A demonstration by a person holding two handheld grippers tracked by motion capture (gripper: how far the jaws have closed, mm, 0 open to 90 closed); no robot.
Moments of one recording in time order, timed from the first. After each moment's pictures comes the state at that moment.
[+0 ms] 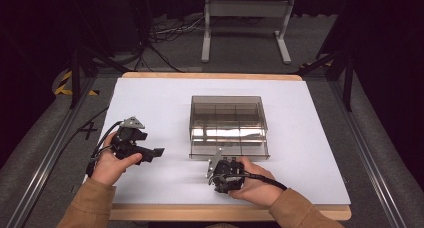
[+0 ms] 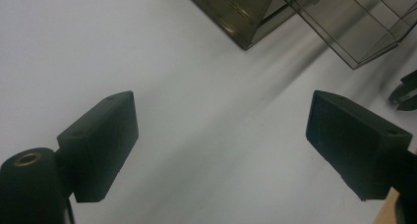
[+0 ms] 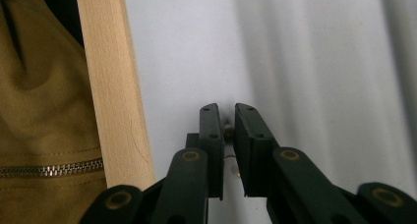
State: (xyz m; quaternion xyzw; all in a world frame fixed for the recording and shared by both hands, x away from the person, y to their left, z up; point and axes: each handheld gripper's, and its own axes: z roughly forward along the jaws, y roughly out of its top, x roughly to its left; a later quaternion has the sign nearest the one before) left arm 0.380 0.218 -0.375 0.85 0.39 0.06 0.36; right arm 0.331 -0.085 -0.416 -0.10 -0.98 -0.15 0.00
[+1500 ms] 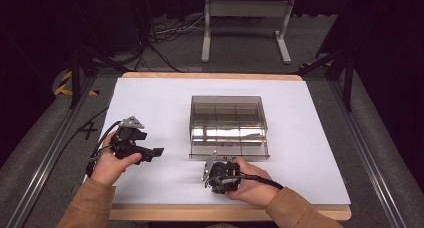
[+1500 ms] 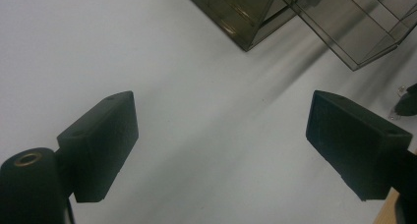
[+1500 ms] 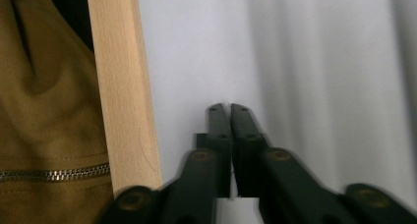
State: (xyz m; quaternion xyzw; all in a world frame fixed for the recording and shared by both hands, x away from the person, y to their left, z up) left arm 0.380 0.219 -0.374 0.85 0.39 0.06 0.36; right arm 0.328 -0.075 -0.412 -0.08 -0.99 -0.15 0.00
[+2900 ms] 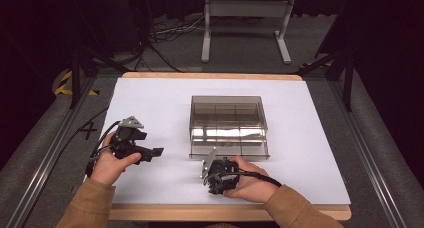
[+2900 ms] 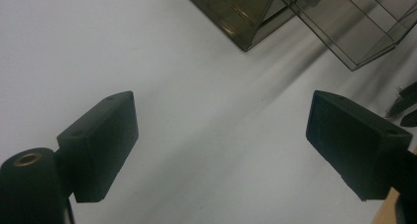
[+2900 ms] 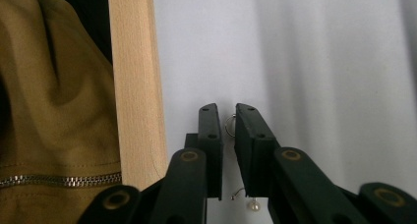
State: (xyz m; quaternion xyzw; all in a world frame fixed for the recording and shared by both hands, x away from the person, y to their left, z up) left arm 0.380 0.219 -0.374 0.85 0.39 0.06 0.36; right arm 0.334 -0.072 -0.413 -0.07 -0.98 -0.17 0.03
